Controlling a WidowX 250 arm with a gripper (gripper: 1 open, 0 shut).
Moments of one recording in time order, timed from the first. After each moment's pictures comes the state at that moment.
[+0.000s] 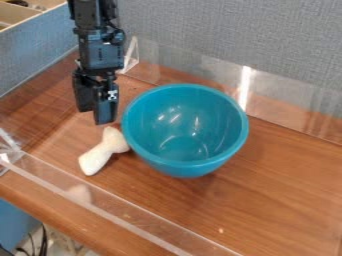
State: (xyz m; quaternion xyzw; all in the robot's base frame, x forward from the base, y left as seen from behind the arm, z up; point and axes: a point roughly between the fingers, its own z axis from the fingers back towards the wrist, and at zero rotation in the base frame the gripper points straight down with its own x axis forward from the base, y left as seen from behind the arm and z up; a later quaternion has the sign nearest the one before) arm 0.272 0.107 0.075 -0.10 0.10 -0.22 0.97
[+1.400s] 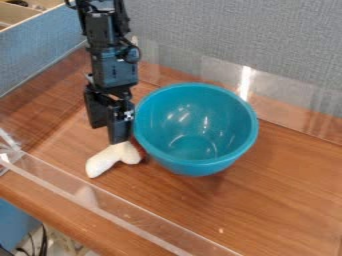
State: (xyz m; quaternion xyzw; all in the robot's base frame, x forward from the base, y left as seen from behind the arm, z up) arm 0.265 0.071 0.066 -0.09 0.07 -0.22 0.97
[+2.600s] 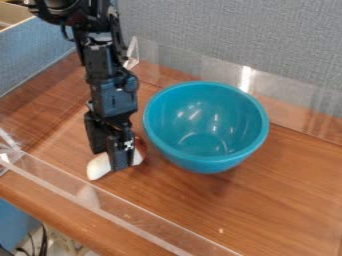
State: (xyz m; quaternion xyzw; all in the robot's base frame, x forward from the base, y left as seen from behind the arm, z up) arm 0.246 0.070 0.038 -0.10 0.06 -0.21 0.97
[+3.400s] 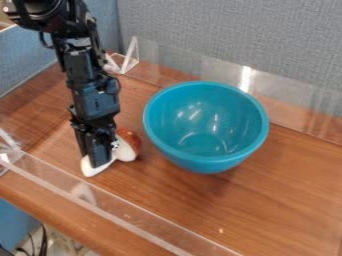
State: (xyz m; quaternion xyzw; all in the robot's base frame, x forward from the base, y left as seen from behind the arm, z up) arm 0.245 0.090 0.029 -0.10 0.05 -0.15 0.98
